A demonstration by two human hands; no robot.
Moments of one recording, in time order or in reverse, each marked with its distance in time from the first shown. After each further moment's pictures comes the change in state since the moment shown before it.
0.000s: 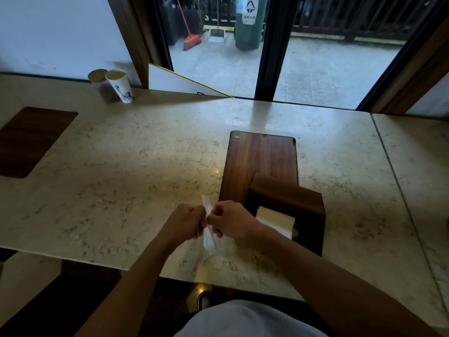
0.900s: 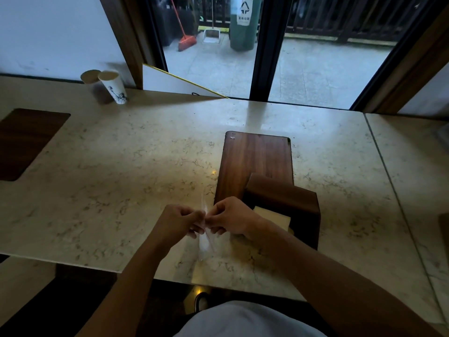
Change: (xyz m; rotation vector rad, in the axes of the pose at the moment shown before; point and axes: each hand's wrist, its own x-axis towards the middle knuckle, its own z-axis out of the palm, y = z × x) left_hand -0.004 -0.003 -0.005 -0.147 0.020 0.018; right_hand 0.002 0.006 -0.014 0.188 -0.062 0.033
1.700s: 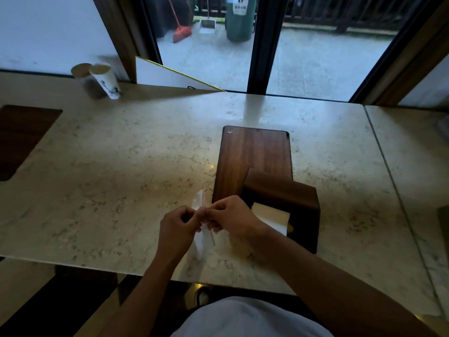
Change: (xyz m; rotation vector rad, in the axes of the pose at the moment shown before) left_hand -0.007 -0.016 0.027 0.145 0.302 0.220; right_hand -0.007 0.002 0.008 0.132 0.139 -0.042
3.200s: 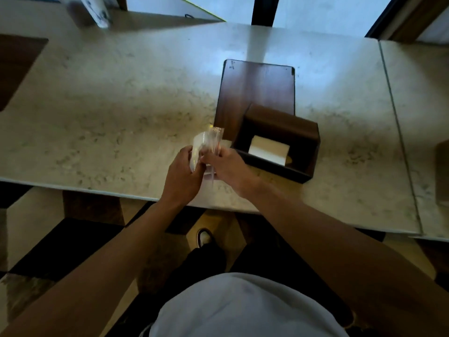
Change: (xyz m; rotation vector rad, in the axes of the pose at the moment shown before) left_hand -0.058 -0.041 0.014 0.127 -0.024 0.117; right_hand -0.049 0.033 0.056 0.267 0.074 0.117
